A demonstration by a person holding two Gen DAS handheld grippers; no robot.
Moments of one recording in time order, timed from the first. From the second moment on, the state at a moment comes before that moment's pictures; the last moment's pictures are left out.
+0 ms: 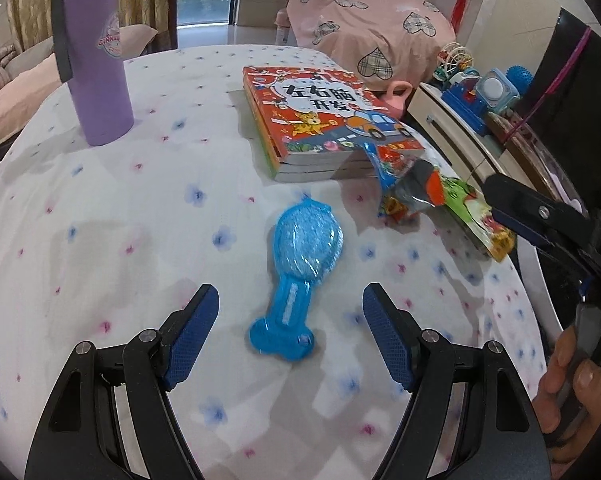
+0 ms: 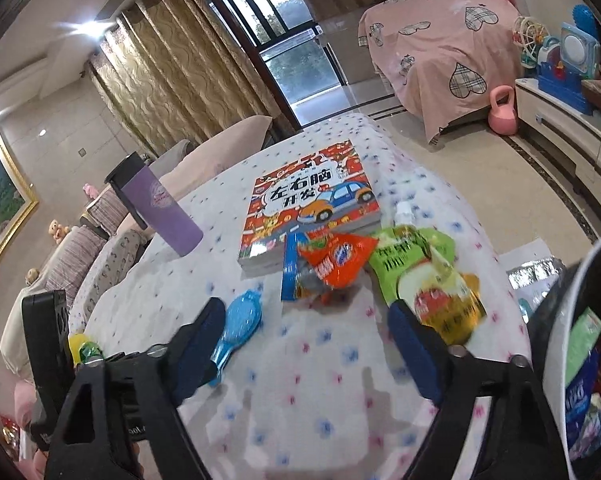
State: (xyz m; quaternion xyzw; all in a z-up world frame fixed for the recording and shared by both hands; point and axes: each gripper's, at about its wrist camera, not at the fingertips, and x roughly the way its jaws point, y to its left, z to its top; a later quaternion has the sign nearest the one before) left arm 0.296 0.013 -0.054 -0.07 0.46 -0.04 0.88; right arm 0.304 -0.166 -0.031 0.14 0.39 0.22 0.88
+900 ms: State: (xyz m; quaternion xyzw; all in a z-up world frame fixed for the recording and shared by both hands) left arm 0.296 0.006 -0.062 -0.05 0.45 -0.06 0.89; right arm 0.319 -0.158 -0.040 0.11 0.40 0.20 0.89
